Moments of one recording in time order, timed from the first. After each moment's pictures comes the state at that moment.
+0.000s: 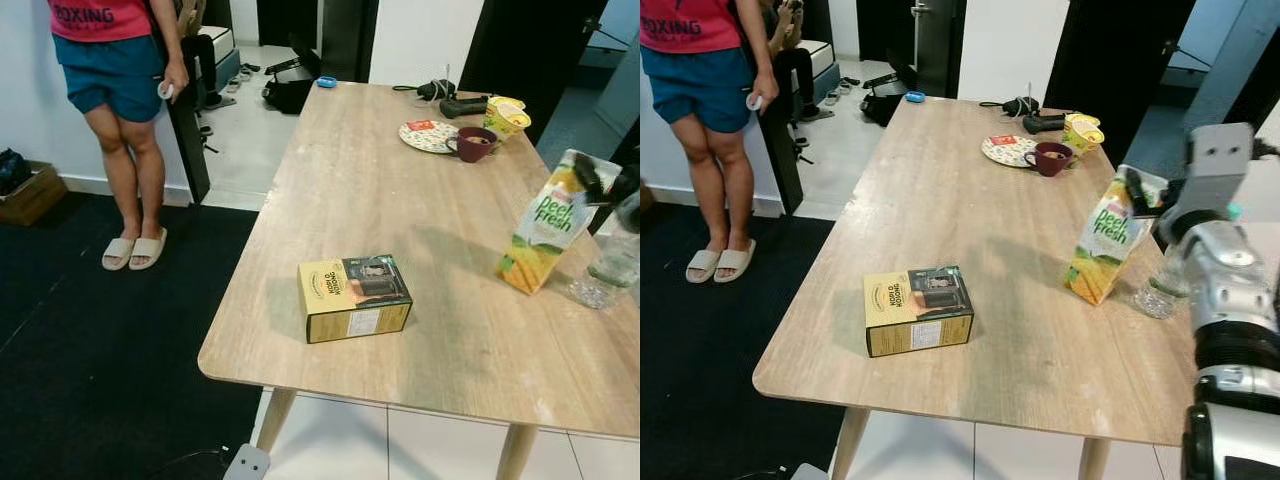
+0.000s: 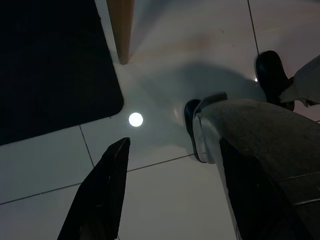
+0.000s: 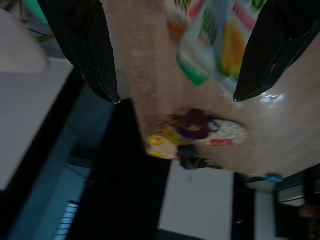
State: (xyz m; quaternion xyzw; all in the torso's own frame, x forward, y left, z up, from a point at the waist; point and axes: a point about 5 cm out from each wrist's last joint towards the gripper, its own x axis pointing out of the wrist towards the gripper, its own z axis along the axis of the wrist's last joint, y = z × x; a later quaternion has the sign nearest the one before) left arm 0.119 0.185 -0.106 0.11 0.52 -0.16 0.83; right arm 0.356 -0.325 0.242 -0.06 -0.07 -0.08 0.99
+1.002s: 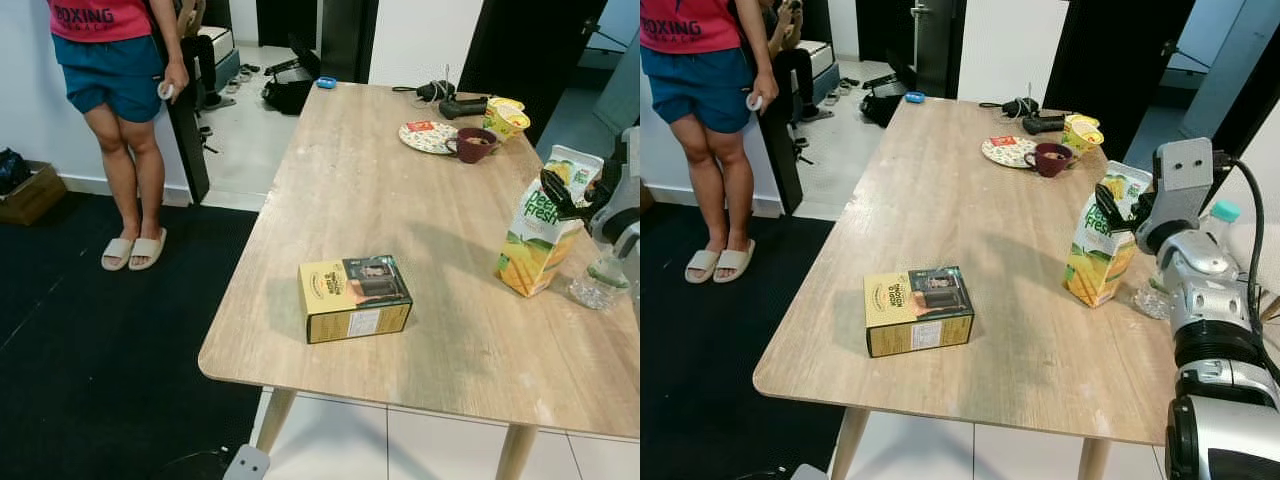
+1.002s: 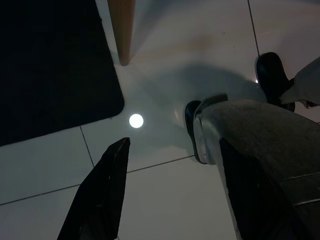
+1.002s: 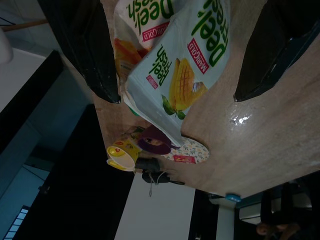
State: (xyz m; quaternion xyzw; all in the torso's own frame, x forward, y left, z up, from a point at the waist) left arm 0.119 0.185 -0.106 0.11 0.52 -0.15 0.83; right arm 0.369 -0.299 0.221 -0.08 -0.04 0.01 1.00
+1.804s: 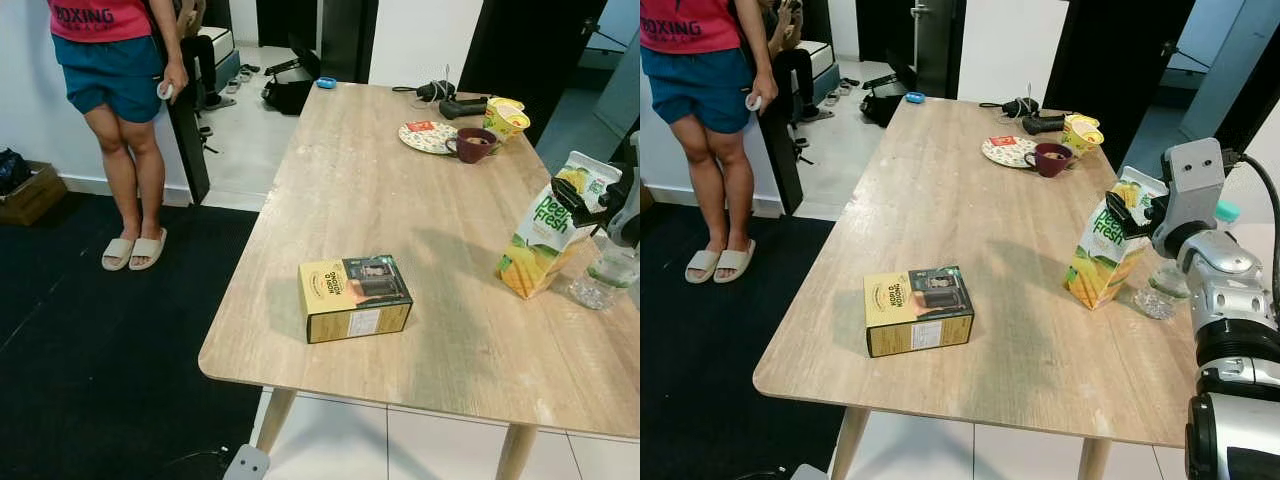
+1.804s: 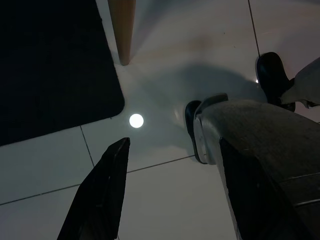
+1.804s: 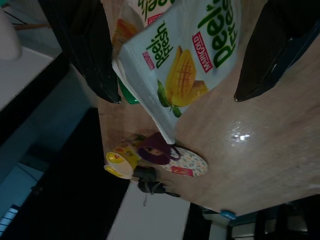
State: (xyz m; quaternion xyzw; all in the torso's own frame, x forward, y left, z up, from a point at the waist) left arm 0.119 0.185 -0.106 0.11 0.52 -0.15 0.83; right arm 0.363 -0.312 0.225 -0.11 -0.02 0.04 0.99
